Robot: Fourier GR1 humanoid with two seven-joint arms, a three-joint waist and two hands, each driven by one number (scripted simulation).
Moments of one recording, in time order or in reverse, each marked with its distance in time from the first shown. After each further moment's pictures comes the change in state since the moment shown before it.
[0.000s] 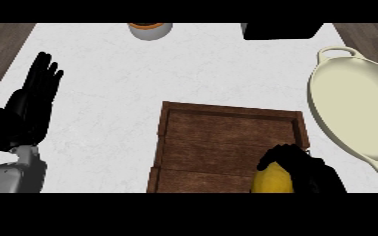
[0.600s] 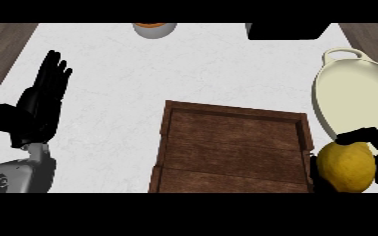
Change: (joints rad) left arm -0.019 -0.035 -0.022 0.013 -0.026 0.005 -0.018; right arm -0.090 -0.019 -0.360 -0.117 -0.020 -0.043 0.038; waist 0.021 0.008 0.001
